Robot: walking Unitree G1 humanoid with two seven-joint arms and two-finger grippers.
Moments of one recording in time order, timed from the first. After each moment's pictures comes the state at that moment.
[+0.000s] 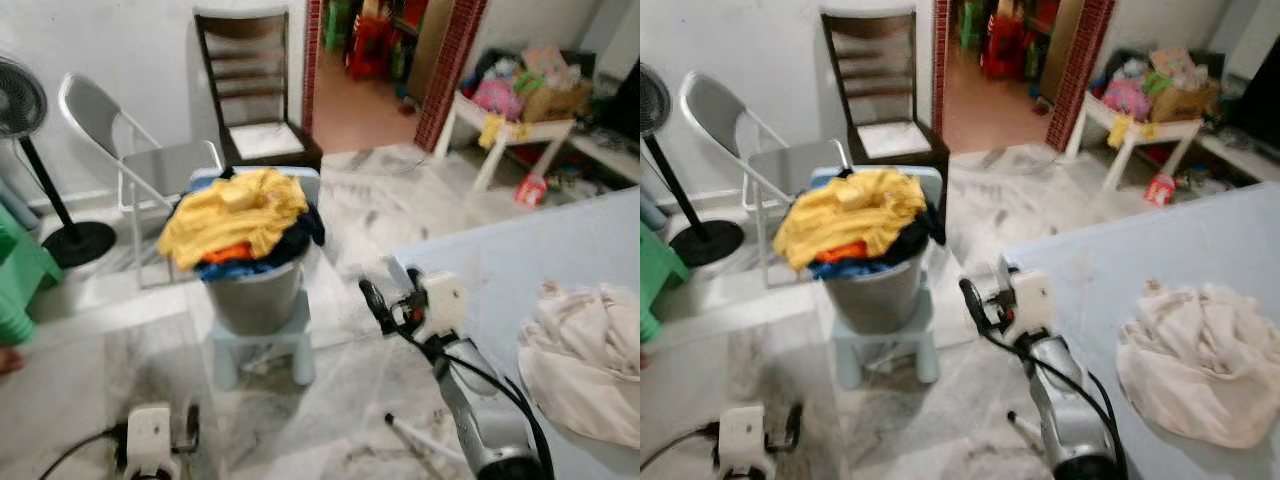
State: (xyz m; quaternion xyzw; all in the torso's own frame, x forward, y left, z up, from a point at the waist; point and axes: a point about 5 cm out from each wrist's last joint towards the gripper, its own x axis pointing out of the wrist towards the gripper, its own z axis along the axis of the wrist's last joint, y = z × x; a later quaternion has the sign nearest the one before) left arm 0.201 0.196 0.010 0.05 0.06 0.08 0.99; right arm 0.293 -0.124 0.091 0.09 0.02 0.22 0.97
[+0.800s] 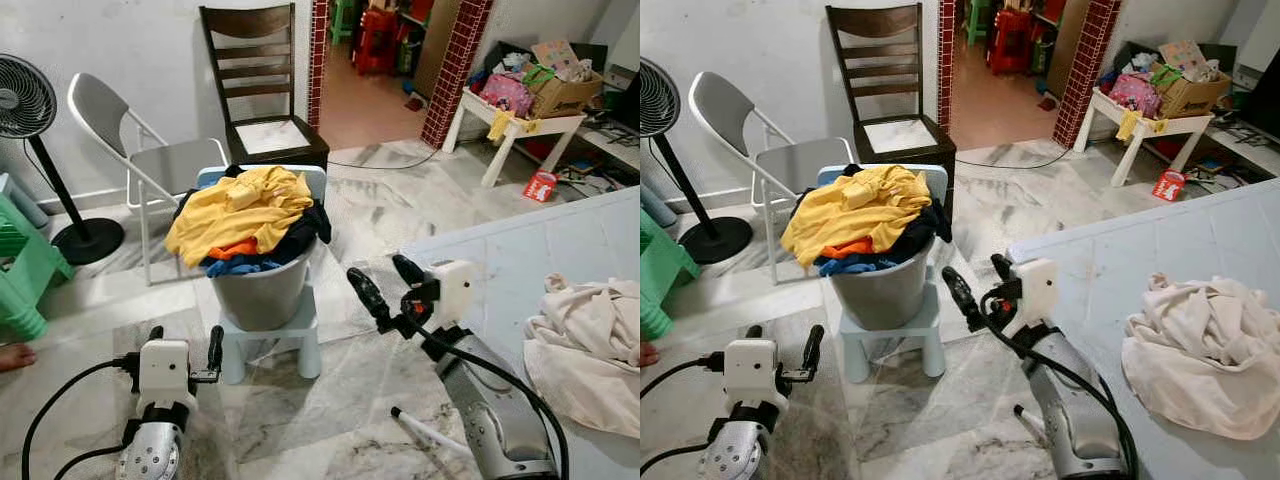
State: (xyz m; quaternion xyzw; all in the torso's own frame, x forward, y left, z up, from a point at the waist) left arm 0.211 0.184 0.046 0.06 0.07 0.03 1.00; right arm 0.276 -0.116 0.115 0.10 -0.01 0.28 0.96
